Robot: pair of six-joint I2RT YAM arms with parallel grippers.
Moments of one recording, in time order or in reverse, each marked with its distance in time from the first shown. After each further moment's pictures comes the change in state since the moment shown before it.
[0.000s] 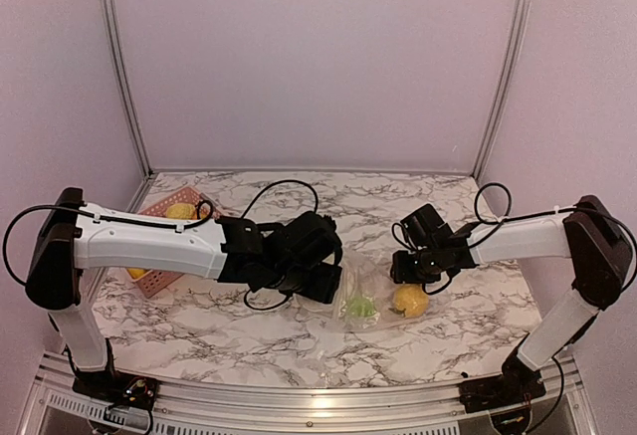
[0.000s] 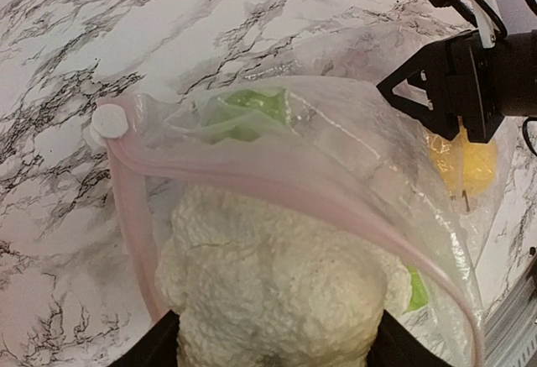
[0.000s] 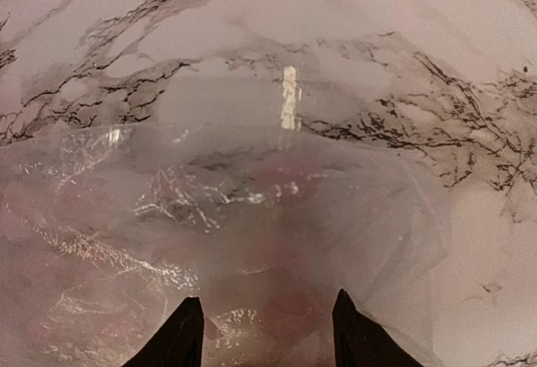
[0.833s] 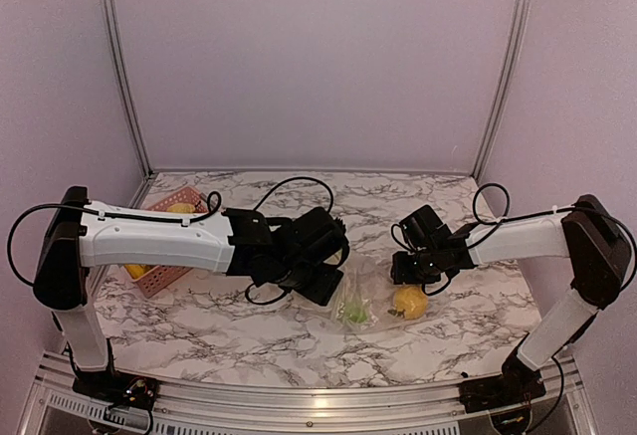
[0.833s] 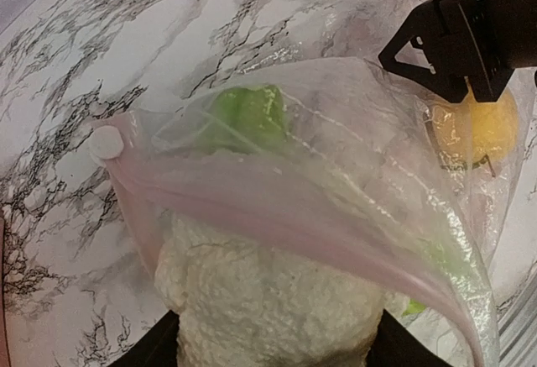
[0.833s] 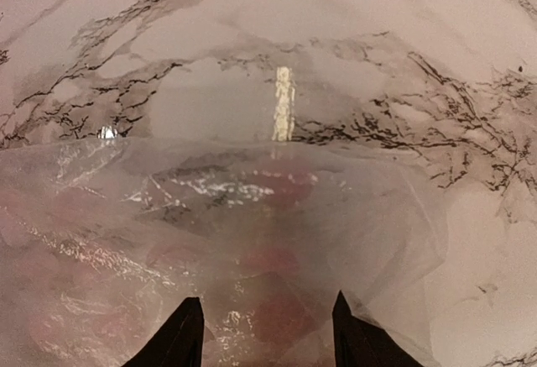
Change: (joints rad) left arm 0.000 0.039 0.101 -0.135 -0.014 0.169; right arm 0.007 0.008 0.000 0.001 0.022 0.000
